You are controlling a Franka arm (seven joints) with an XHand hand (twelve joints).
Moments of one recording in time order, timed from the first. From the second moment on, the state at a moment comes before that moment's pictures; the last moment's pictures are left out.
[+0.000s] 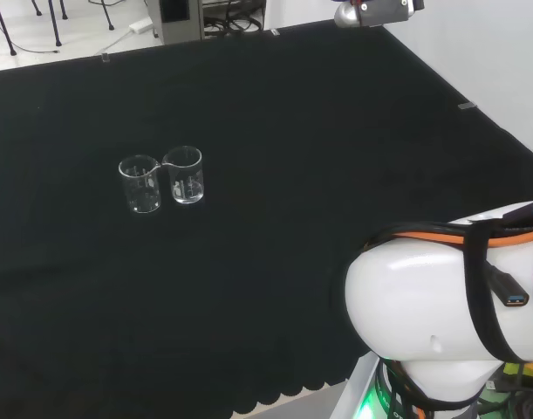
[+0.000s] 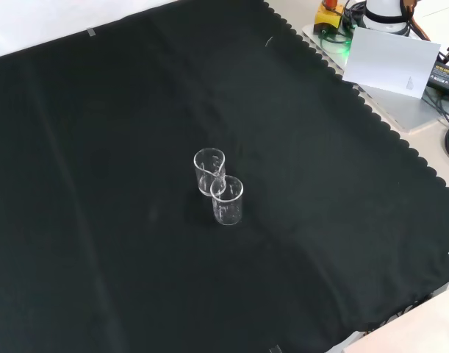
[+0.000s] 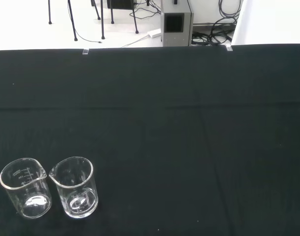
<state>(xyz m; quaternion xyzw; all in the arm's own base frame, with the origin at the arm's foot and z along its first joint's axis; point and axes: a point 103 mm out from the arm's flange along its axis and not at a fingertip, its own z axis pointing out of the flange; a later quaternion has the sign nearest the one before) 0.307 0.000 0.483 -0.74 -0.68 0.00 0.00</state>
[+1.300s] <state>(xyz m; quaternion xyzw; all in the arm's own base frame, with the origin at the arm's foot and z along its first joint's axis) 0.344 -0.013 0.433 -0.74 -0.67 0.01 0.04</state>
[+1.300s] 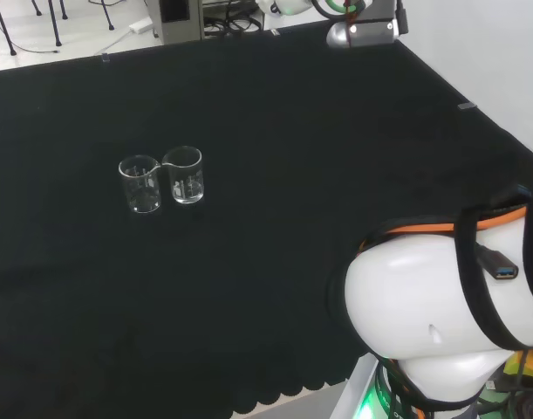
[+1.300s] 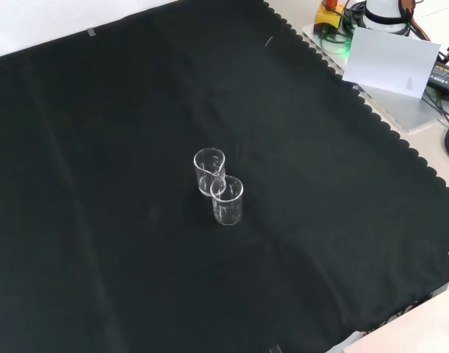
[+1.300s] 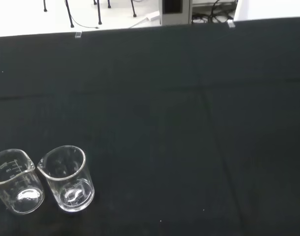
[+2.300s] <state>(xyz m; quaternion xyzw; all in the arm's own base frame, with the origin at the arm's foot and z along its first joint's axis) 0.447 -0.002 0.293 -0.71 -0.70 0.00 0.13</state>
